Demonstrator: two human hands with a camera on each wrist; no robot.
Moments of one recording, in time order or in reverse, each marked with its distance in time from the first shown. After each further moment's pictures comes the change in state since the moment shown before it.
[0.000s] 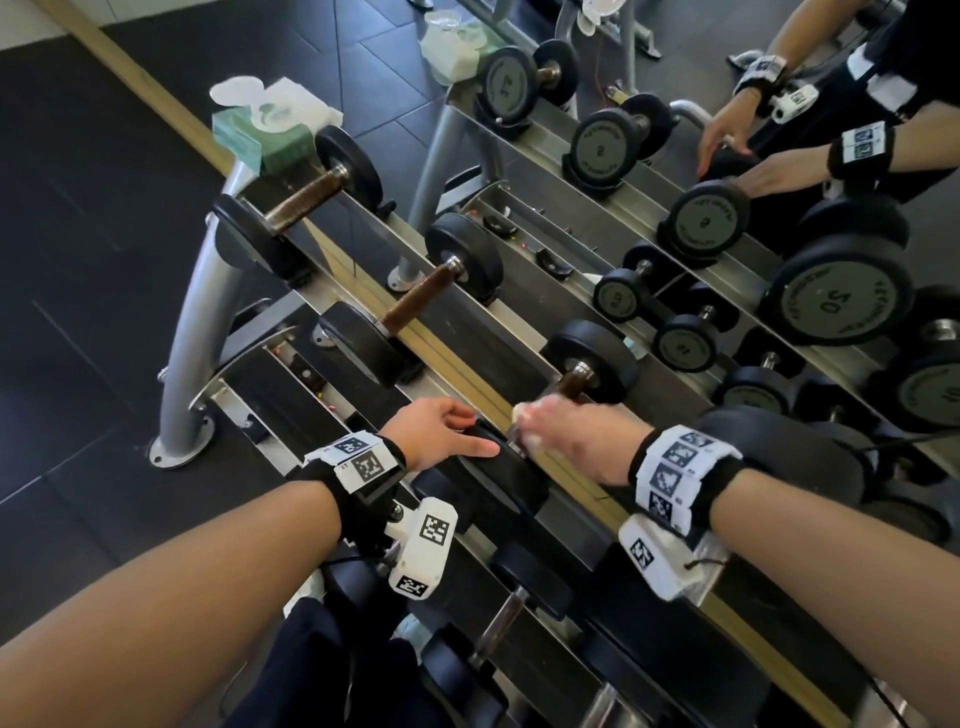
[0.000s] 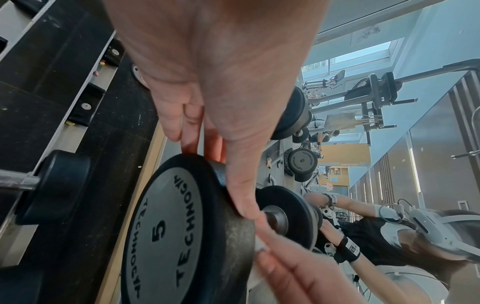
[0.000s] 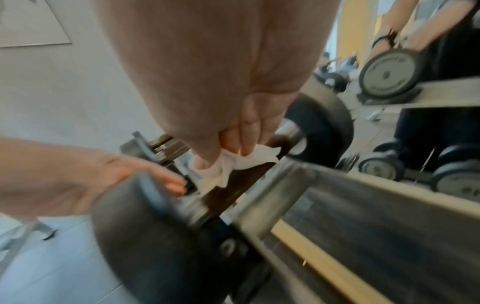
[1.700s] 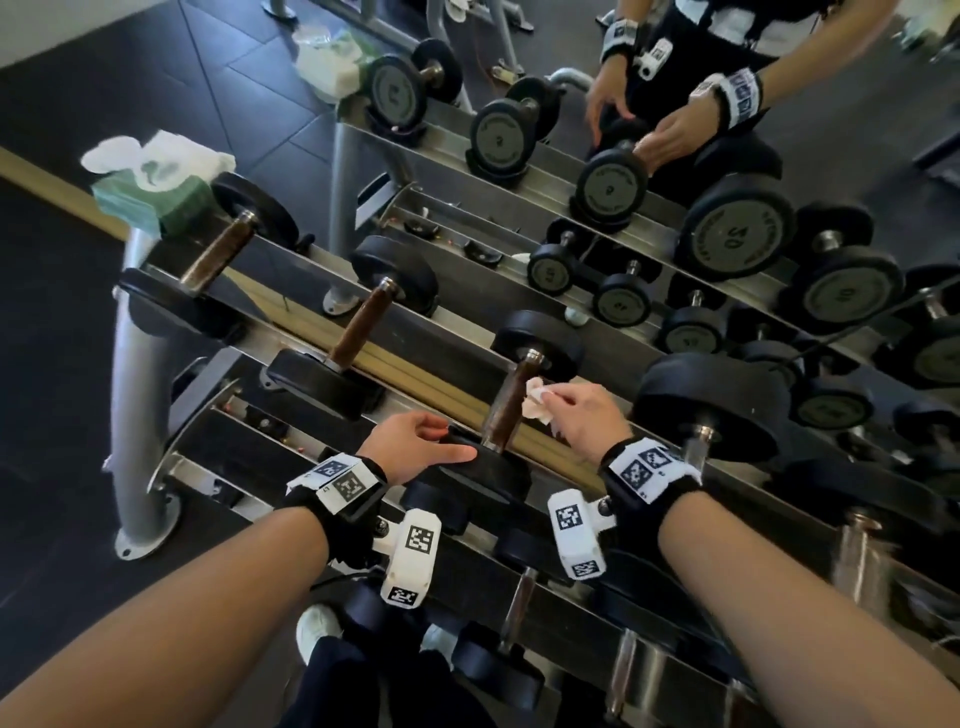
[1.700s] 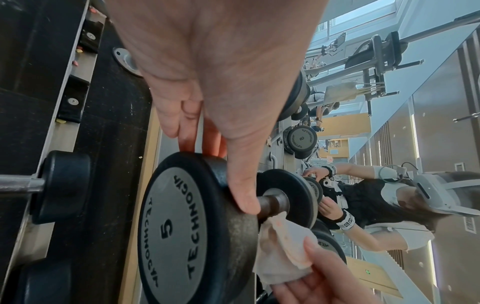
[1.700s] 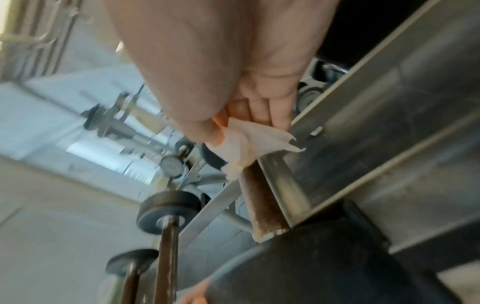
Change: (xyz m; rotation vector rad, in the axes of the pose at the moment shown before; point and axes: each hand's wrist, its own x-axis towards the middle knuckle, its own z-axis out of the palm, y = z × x) left_hand 0.019 -0.007 -0.007 0.078 -0.069 0.018; right_hand -0.014 -0.001 0.041 1.119 0.659 0.669
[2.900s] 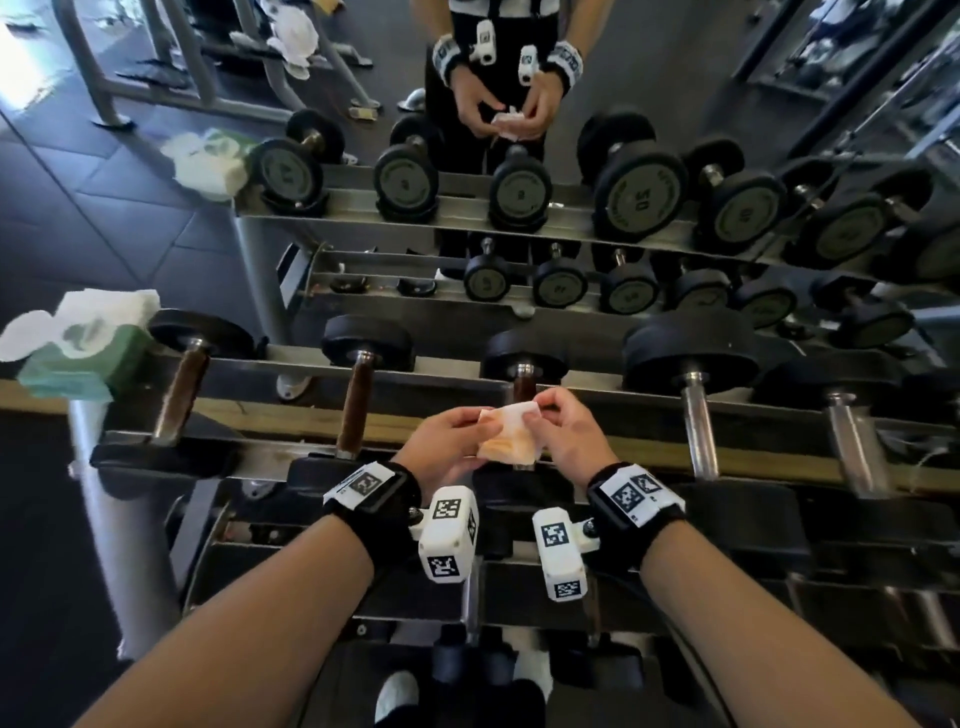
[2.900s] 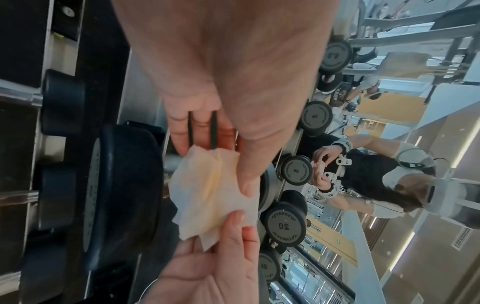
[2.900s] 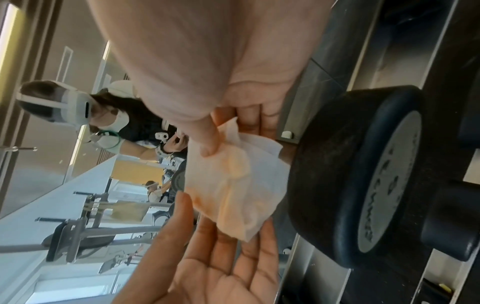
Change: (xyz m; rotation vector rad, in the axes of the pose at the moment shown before) left_hand 0.006 0.069 -0.041 -0.487 -0.393 0.055; right_hand -0.033 -0.051 0.056 0.553 0.304 0.128
